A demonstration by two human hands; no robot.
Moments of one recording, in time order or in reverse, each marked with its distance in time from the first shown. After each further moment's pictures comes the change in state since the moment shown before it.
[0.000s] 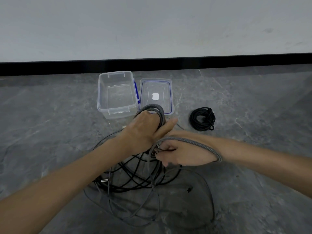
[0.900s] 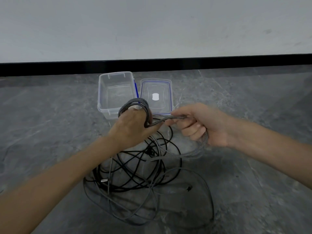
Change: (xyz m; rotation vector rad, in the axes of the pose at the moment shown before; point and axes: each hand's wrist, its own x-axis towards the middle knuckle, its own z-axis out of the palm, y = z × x) left_hand -0.003 -0.019 -0.005 0.387 0.104 -0.080; right_hand -0.008 0.006 -0.045 0.961 0.169 0.117
